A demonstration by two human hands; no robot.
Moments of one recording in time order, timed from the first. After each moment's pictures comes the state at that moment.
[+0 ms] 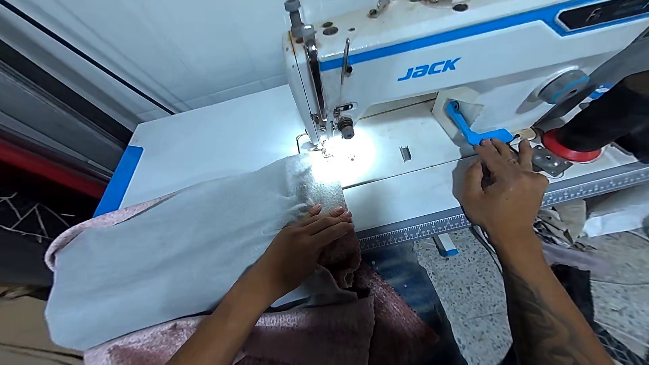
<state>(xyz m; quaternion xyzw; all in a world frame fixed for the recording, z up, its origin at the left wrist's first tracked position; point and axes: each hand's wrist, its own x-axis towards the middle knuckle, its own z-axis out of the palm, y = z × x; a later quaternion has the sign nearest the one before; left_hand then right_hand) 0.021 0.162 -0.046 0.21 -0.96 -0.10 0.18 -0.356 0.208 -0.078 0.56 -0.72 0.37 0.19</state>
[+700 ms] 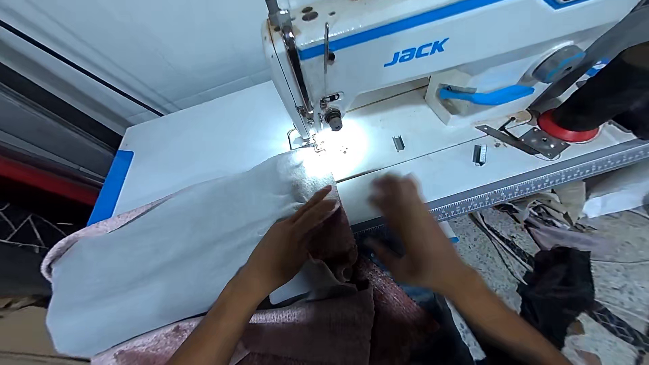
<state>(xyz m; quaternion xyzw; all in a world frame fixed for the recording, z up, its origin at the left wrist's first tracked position) 0.026 0.165 -0.038 0.30 -0.92 -0.18 0.17 -0.239 0.252 -0.091 0.76 -0.49 0.42 0.03</state>
